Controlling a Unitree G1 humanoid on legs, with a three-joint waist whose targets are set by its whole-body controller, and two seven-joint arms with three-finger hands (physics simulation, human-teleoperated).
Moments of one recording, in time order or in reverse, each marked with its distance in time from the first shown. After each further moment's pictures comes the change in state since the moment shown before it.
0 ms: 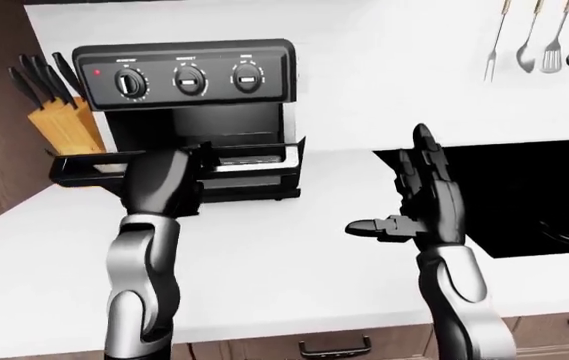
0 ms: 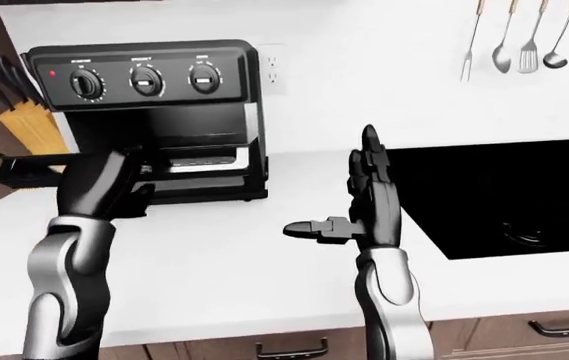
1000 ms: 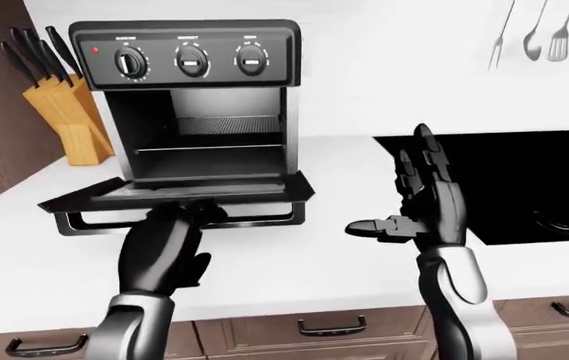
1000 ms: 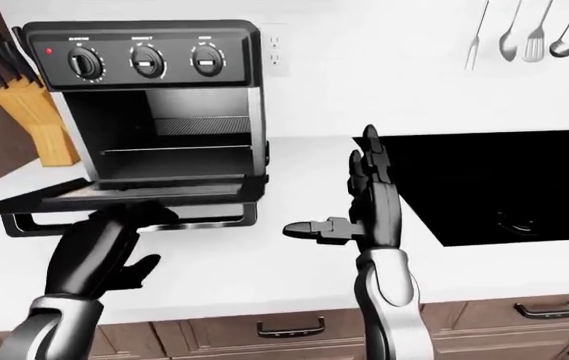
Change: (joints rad) left arm 0.417 -0.105 -0.001 -0.317 -0.034 -0.103 -0.089; right arm 0.006 0.003 0.004 -0.013 0.000 0.004 -0.008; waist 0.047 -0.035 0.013
